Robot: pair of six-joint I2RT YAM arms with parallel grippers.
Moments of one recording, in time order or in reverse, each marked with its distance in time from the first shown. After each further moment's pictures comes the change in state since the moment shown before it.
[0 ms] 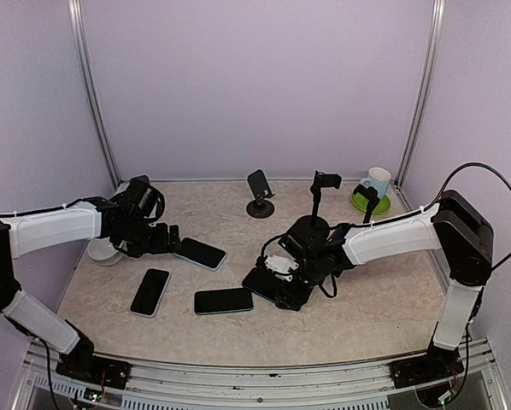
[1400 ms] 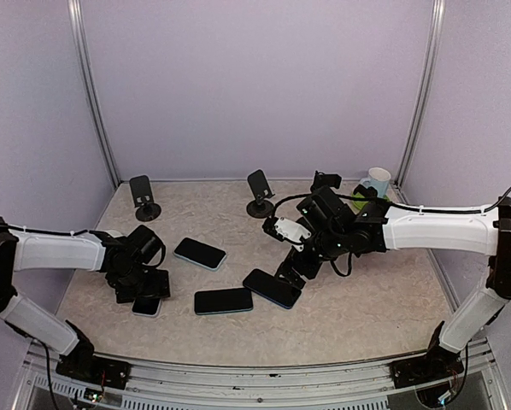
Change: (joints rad) left arm -0.085 -0.037 -0.305 -0.078 -0.056 -0.265; right arm 0.000 -0.270 0.040 -0.068 0.052 0.027
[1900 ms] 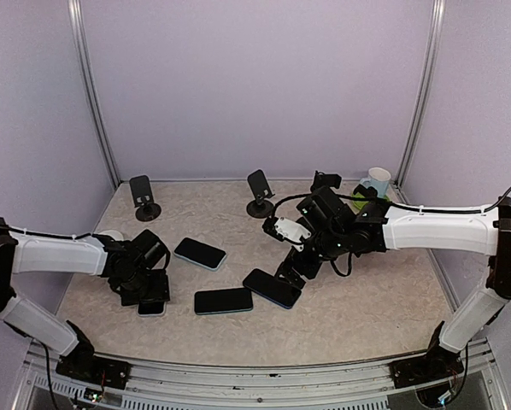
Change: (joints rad) left arm -0.068 -0.008 -0.014 0.006 -0.039 -0.056; right arm 0.000 0.000 -0.001 0.001 -0.001 0.000
